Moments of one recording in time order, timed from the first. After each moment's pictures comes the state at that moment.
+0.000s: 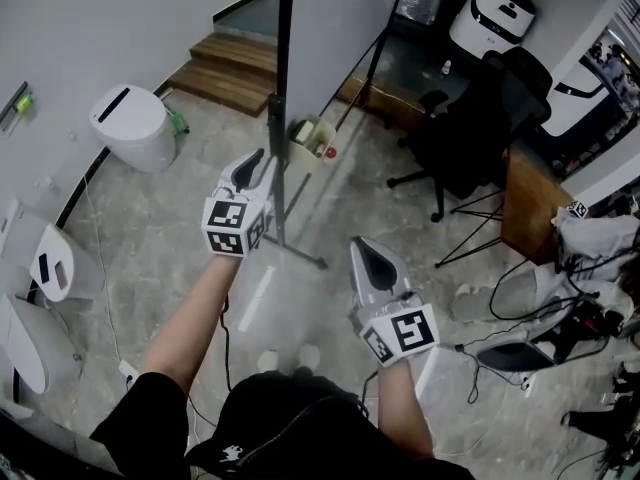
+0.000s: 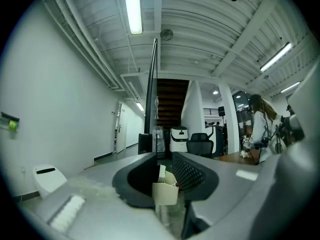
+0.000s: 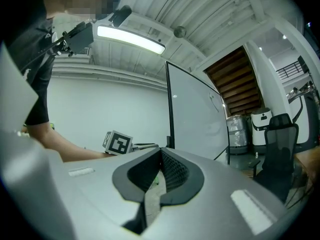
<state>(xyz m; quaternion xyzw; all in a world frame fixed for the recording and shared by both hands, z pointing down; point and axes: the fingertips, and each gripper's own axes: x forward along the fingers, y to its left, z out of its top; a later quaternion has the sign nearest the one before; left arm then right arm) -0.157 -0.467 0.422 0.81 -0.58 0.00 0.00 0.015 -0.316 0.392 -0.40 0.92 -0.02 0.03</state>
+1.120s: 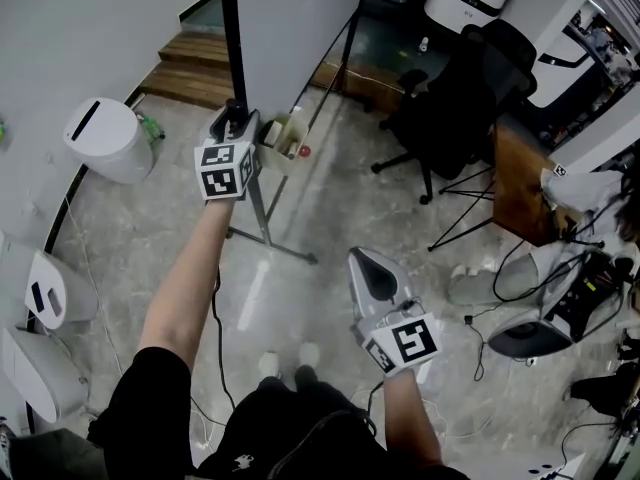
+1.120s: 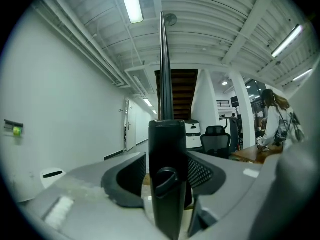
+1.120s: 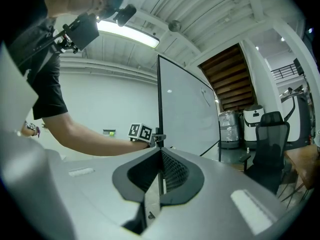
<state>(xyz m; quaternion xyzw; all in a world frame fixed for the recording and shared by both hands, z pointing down) -0.178 -0.610 0.439 0.78 -0.63 0.04 0.01 0.042 -0.333 0.422 -0.43 0.90 -0.03 0.00</state>
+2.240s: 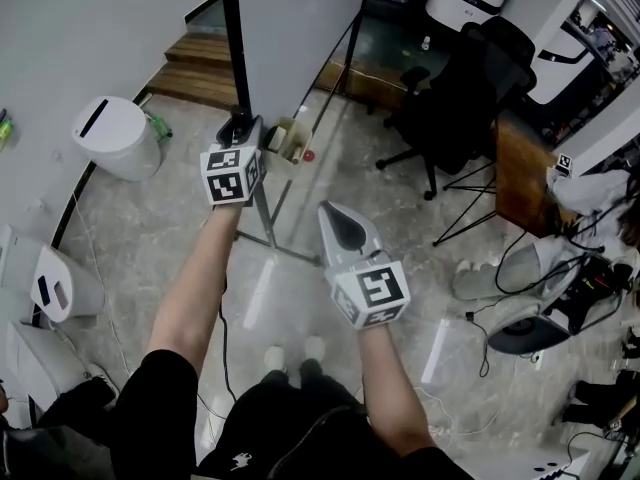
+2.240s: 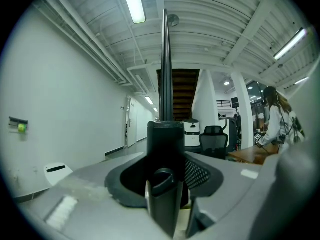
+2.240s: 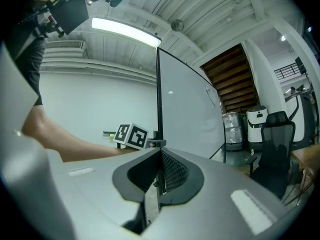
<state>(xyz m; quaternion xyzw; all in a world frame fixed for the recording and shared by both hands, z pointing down) -0.167 -0.567 0.434 0.77 -0.63 0.04 0.03 -0.006 -0.370 0.410 -0.43 0.90 -0.04 0.01</state>
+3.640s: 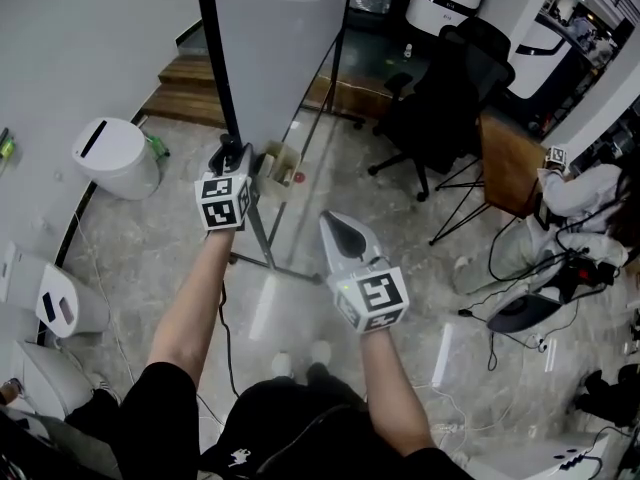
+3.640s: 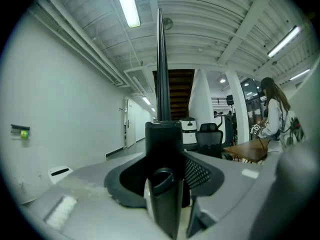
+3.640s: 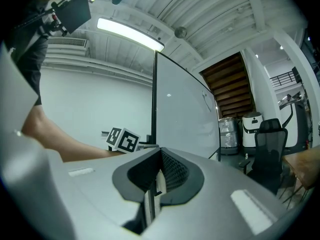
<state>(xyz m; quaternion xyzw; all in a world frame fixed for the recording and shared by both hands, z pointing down) -0.166 -0.490 0.441 0.78 -0.62 0.06 0.02 0.012 -0.306 0.403 -0.45 0.89 -0.01 0.01</state>
